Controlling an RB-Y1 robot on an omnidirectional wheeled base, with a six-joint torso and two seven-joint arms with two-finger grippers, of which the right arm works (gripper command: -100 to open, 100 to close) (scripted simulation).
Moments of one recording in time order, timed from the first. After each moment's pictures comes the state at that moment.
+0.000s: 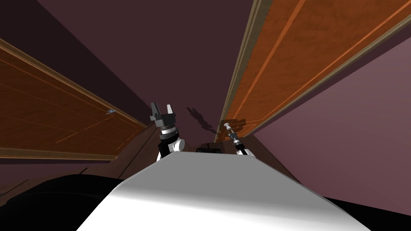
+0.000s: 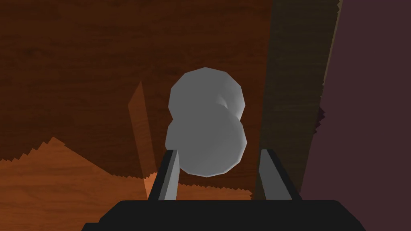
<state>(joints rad) -0.04 -0.25 -0.13 -0.63 0.39 -1.00 1.08</state>
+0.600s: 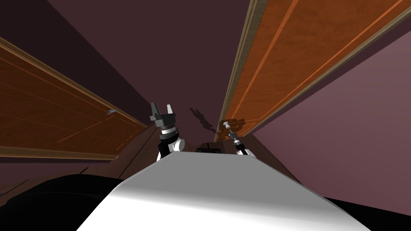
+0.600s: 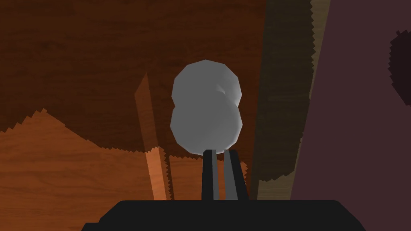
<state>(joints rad) -0.03 -0.26 -0.13 -0.63 0.39 -1.00 1.07</state>
